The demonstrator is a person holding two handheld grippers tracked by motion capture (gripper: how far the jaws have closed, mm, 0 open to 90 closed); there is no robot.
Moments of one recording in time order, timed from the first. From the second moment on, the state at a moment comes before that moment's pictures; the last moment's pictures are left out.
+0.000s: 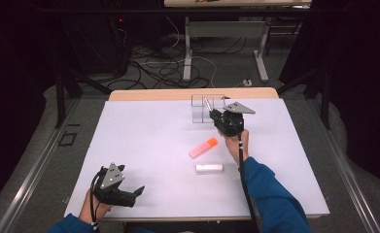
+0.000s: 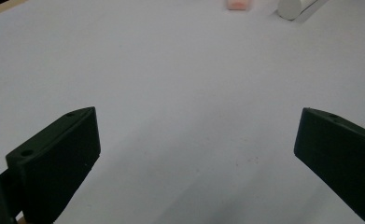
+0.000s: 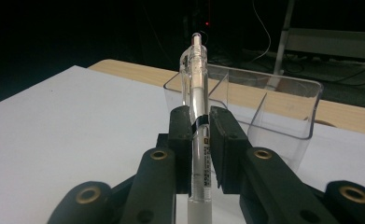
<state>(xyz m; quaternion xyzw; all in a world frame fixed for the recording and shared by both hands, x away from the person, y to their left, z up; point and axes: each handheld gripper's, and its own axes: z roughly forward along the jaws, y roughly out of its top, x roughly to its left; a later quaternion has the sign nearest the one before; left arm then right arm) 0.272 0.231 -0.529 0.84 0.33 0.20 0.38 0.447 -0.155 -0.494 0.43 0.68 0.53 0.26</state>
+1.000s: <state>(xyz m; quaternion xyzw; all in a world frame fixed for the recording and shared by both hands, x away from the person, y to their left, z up) 0.273 0.233 -0.529 0.84 0.33 0.20 0.38 0.506 -0.125 -0.475 0.40 0.68 0.55 0.28</state>
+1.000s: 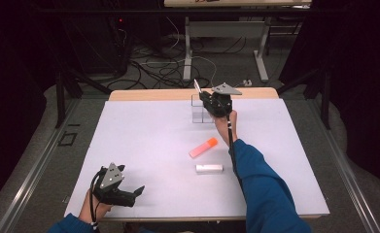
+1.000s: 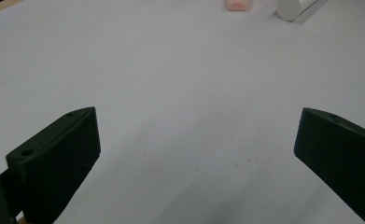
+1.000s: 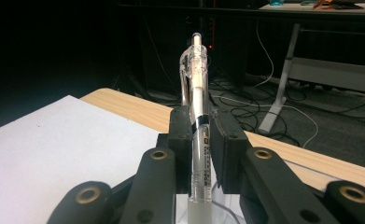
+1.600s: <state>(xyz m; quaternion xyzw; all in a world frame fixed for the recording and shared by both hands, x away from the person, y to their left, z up) 0.273 0.233 -0.530 0.84 0.33 0.20 0.39 0.536 -0.109 -0.469 0.39 0.66 0.57 0.30</state>
